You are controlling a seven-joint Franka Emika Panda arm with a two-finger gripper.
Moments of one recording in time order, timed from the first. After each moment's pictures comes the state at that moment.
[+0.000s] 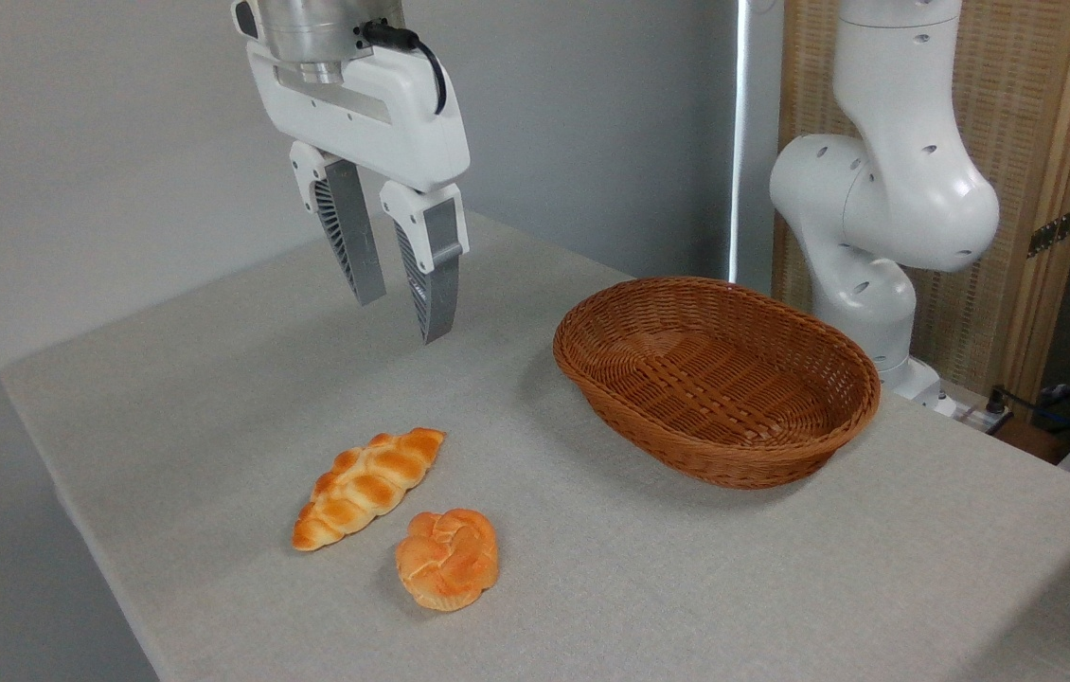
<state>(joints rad) -0.05 -0.01 -0.05 -1.59 -0.04 1.59 0.62</state>
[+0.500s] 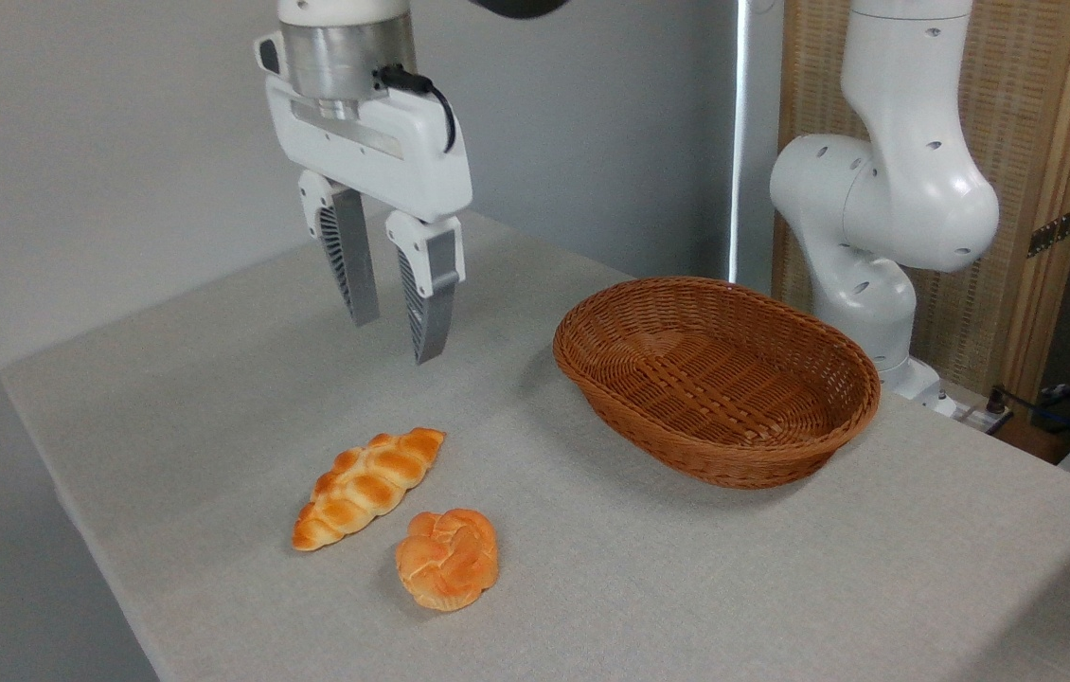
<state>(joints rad) -0.05 -0.12 -0.11 -1.85 -0.04 1.82 0.55</state>
